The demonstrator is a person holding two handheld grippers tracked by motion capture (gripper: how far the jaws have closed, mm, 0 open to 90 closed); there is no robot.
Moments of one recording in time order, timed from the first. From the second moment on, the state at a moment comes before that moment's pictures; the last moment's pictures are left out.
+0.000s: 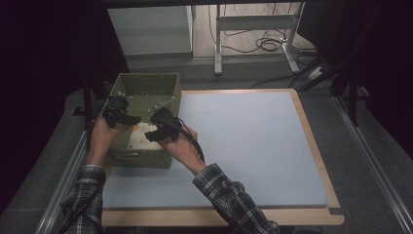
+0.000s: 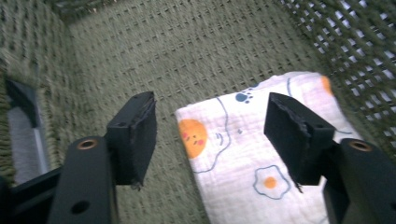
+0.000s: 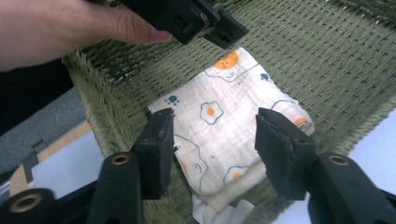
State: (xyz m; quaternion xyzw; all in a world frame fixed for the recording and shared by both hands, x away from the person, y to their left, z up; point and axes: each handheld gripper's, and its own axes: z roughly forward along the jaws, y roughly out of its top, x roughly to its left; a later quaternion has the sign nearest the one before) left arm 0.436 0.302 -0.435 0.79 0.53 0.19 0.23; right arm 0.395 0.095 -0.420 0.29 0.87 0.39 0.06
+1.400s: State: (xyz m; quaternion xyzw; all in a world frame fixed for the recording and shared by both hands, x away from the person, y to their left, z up) left arm 0.421 0.245 -0.410 0.80 0.49 0.13 0.32; right arm 0.377 -0.027 -0.424 0.25 0.88 0.40 0.09
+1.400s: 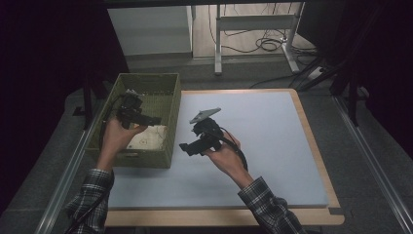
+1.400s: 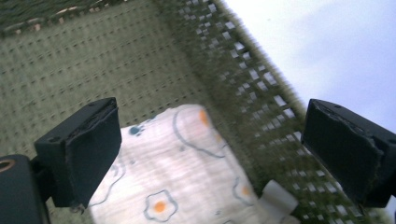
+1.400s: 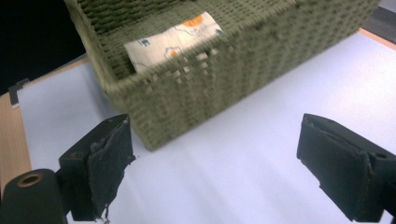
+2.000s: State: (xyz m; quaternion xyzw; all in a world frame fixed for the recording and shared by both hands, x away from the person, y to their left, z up) left arm 0.411 0.168 -0.401 0.83 0.42 0.13 0.35; right arm 0.372 -0.115 -0.443 0.26 0.87 0.39 0.12
